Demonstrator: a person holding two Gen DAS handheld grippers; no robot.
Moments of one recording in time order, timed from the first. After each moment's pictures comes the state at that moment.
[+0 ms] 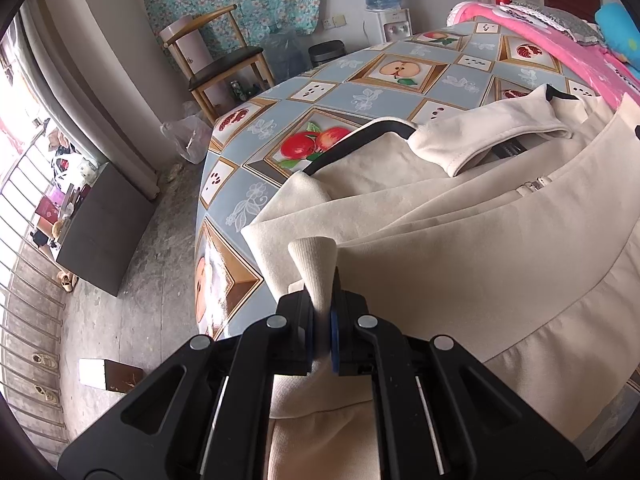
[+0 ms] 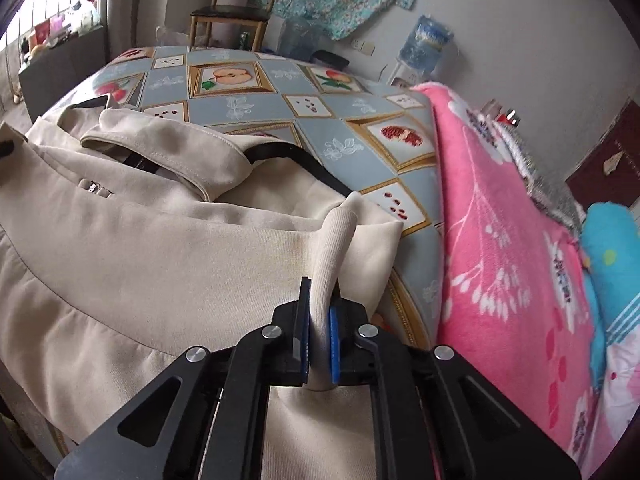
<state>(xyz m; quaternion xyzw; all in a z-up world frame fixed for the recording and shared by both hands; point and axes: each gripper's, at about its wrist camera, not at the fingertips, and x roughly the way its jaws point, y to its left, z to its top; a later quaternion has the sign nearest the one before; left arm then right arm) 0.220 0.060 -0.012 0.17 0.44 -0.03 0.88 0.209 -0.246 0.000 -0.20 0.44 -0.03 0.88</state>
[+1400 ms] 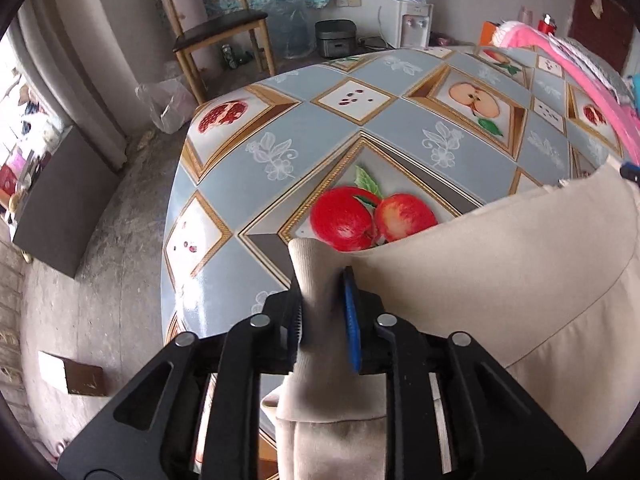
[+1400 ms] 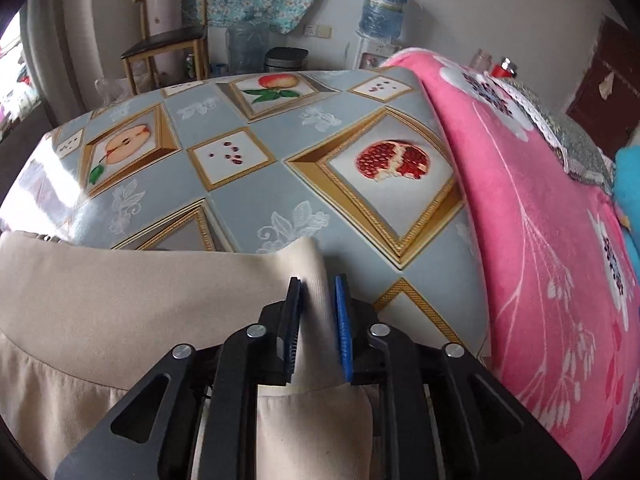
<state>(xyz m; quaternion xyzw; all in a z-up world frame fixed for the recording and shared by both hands) 0.388 0.108 -0.033 0.06 0.50 -0.05 0.86 0.384 -0.324 -0.040 0.00 0.48 -0.07 0.87</state>
